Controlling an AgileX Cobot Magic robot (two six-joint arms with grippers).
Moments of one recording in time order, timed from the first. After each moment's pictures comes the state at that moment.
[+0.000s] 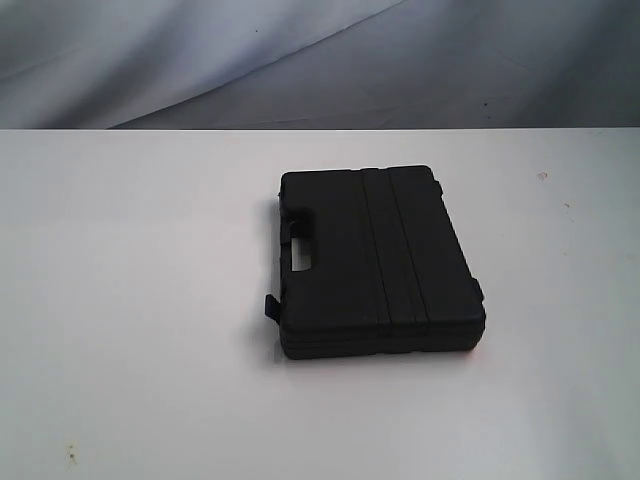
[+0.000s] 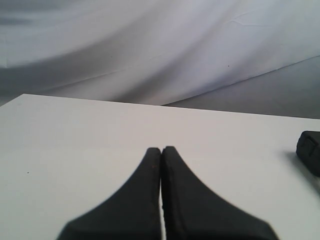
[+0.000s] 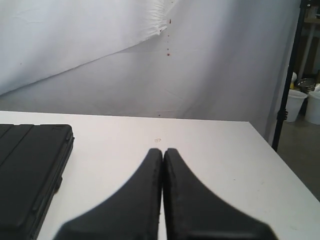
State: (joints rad) left arm 0.07 0.01 0.00 -0.08 0.19 0.01; right arm 0.02 0.01 0.00 0.31 0.15 -0.38
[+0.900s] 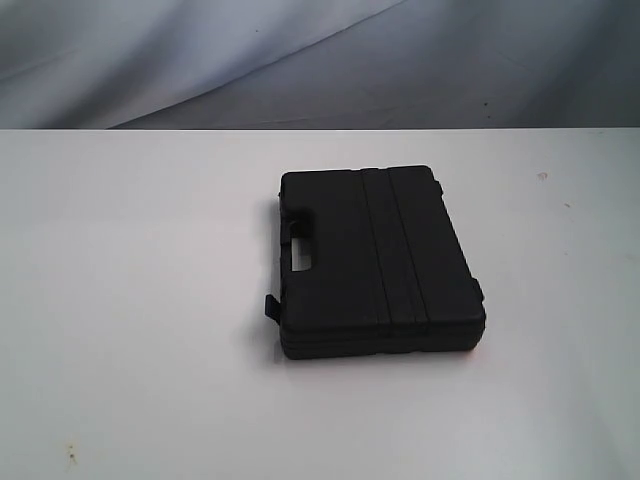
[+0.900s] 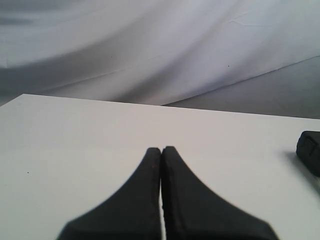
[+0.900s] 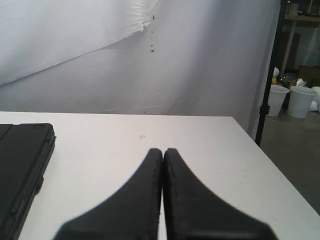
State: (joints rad) left arm 0.07 0.01 0.00 -0.08 0.19 0.01; right arm 0.02 0.01 0.00 -0.14 0.15 0.06
